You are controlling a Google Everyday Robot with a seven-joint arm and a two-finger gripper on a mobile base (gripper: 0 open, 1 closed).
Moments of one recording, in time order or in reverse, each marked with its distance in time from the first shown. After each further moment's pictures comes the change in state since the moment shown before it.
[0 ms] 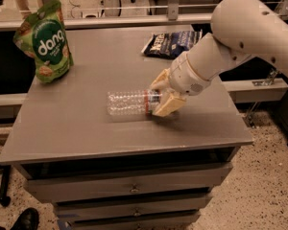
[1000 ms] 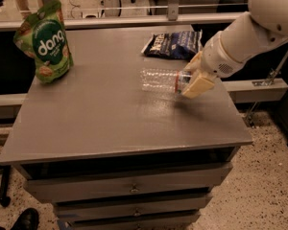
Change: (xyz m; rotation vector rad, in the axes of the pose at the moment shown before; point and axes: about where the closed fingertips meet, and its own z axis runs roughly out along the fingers) arm 0.058 -0.037 -0.068 0.169 0.128 0.226
